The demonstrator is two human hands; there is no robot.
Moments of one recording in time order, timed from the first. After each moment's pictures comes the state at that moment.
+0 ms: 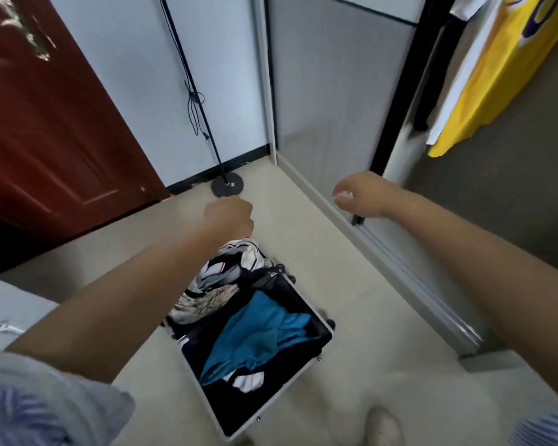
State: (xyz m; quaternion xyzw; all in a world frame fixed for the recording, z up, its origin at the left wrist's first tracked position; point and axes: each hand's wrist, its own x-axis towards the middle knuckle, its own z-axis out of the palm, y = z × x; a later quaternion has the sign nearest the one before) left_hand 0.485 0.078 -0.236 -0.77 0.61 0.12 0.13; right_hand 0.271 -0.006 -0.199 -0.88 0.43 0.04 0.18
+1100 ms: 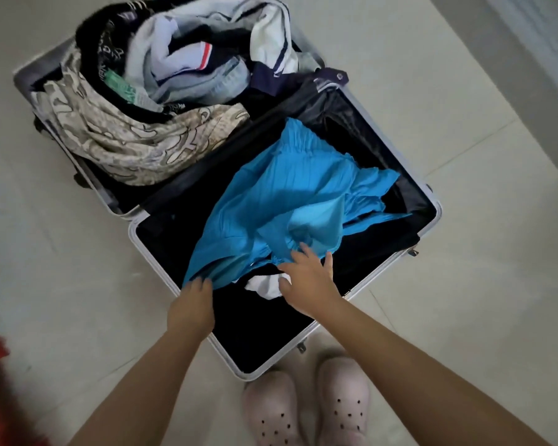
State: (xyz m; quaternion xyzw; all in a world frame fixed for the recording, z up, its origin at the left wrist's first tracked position) left_hand 0.626 0.332 -0.925 -0.77 0.49 0.33 0.25; right_hand 0.465 0.222 -0.883 -0.77 0.45 0.23 0.38
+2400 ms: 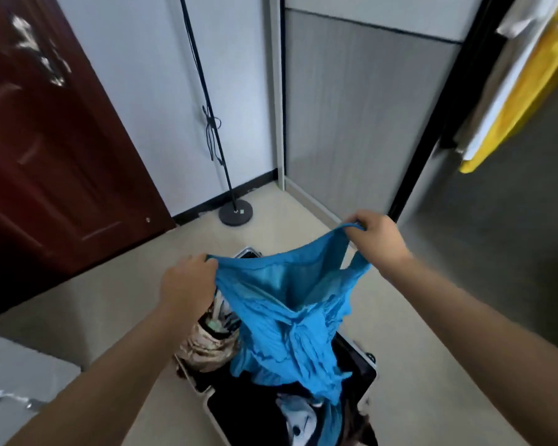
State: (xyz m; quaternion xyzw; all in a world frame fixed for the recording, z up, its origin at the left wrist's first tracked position) left_hand 0.680 0.182 -0.310 -0.76 0.64 -0.07 0.08; right_hand 0.438 0.072 -0.275 -0.69 0.58 -0.27 0.36
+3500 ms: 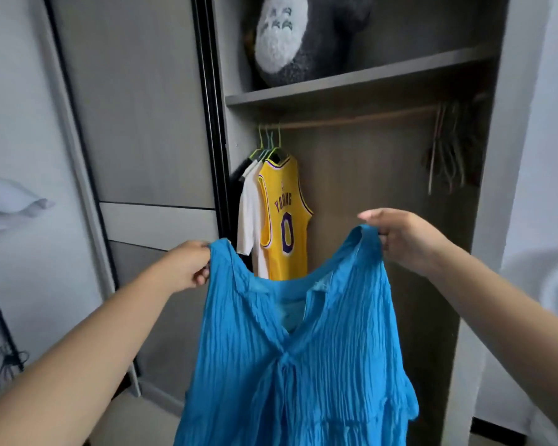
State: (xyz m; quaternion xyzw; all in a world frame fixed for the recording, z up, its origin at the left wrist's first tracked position) left_hand 0.292 -0.007 0.042 -0.58 0.57 0.41 -0.40; right_hand 0.008 0.068 0.064 -0.49 0.47 -0.58 0.45
